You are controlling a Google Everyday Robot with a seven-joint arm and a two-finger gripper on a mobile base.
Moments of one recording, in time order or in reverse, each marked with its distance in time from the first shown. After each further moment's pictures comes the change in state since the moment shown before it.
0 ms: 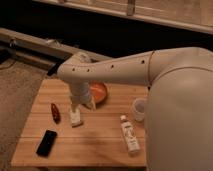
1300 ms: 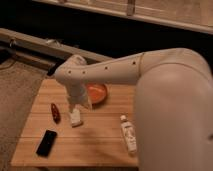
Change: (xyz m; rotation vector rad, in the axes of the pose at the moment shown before) arm -0.022 0.029 0.028 -0.009 -0.015 -0.124
